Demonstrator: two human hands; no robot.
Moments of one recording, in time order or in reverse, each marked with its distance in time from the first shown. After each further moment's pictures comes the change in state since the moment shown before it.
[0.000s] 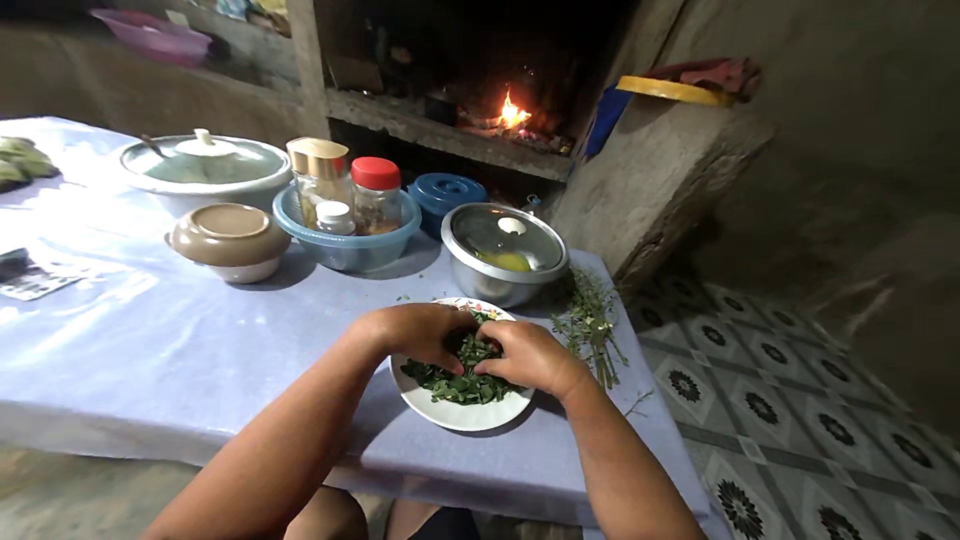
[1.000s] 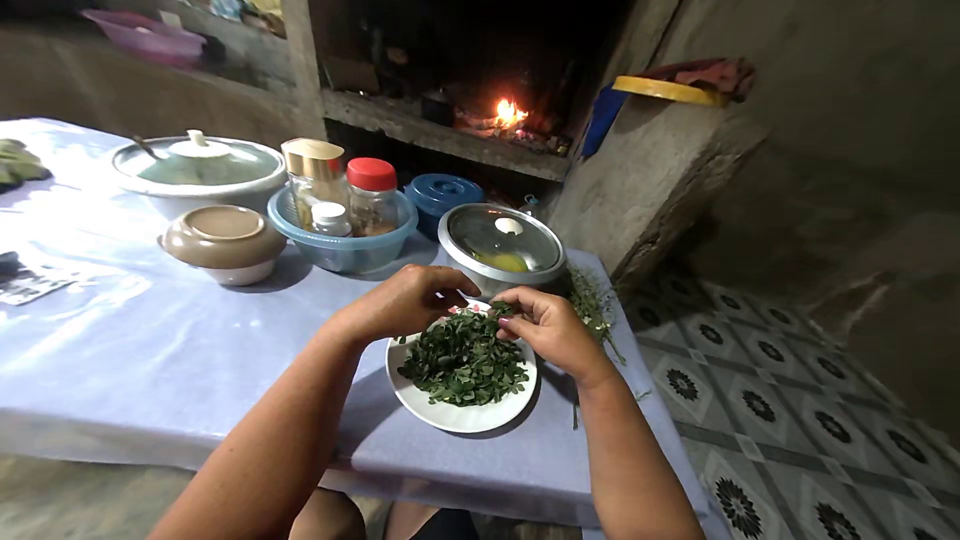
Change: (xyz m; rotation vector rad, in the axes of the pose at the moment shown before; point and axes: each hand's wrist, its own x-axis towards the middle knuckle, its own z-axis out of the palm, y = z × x) left_hand -0.019 -0.001 -0.020 -0.262 0.515 0.263; right_hand -0.016 0.014 -0.015 0.709 0.411 -0.165
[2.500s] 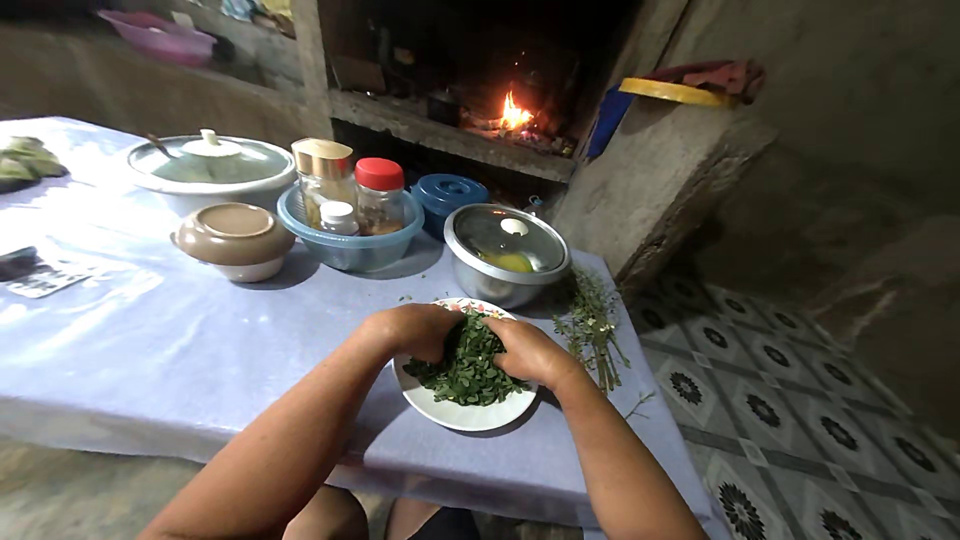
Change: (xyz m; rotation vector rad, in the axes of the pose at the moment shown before) left_hand 0.009 -0.008 0.030 0.448 -0.558 -0.443; right_hand 0.023 0.023 0.030 -0.771 -0.445 0.317
